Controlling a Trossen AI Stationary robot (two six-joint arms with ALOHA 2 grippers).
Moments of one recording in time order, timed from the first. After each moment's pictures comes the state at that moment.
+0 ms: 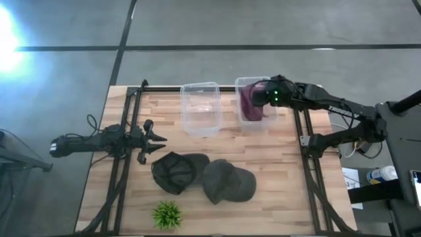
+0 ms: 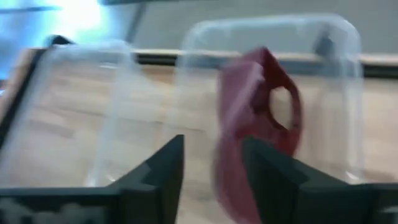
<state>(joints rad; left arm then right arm) 0.04 0.04 0.01 0.03 0.10 -0.11 -0.37 1.18 1.21 -0.87 0.37 0.93</state>
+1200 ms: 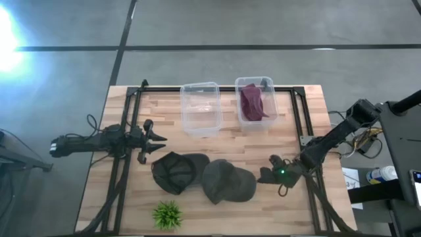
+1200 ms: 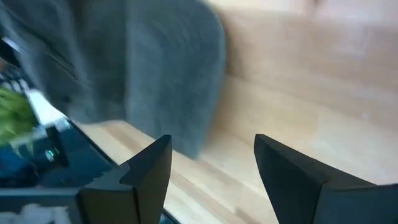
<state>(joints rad) 0.04 0.04 0.01 0.03 0.09 -0.11 0.68 1.21 0.42 -0.08 0.26 2.07</state>
